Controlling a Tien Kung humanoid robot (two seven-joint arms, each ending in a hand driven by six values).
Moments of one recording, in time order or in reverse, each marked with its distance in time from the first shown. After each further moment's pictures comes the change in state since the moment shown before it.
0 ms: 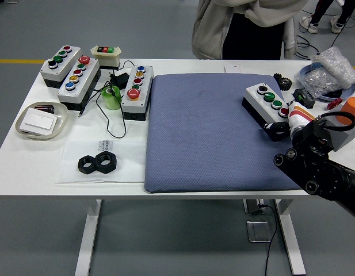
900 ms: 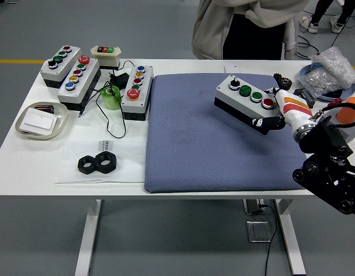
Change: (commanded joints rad) left arm -0.003 0.002 0.022 0.001 -0.037 0.000 -0.012; right arm -0.056 -0.269 -0.130 0.442 0.040 -0.011 0.324
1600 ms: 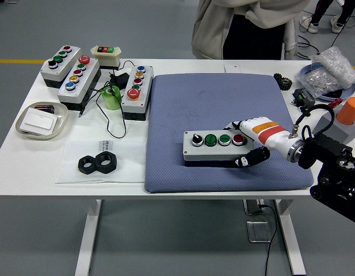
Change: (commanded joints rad) left arm 0.000 -0.002 0.001 0.000 -0.004 0.001 -0.001; right arm 0.029 -0.064 -0.117 -0.020 -0.197 0.291 0.323
